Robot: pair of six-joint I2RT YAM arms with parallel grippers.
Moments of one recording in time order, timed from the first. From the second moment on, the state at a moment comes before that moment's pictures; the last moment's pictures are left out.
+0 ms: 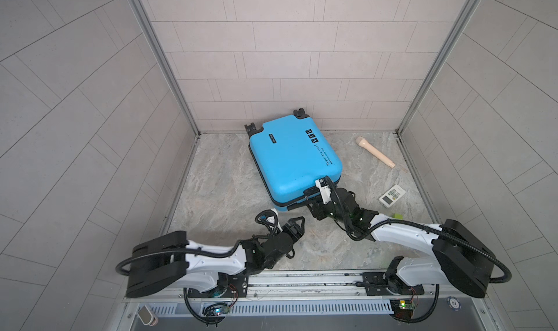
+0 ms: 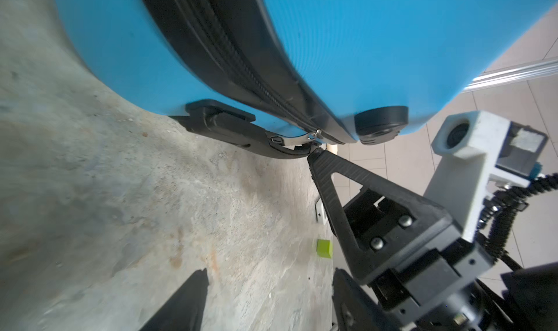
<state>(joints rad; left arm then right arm) -1.28 1.36 0.31 0.59 -0.62 -1.58 0.74 1.35 0.55 0.29 -0.02 0.45</state>
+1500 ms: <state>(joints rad) -1.06 1.79 0.32 1.23 -0.63 -1.71 0.70 1.76 0.57 0.91 -0.02 0.59</state>
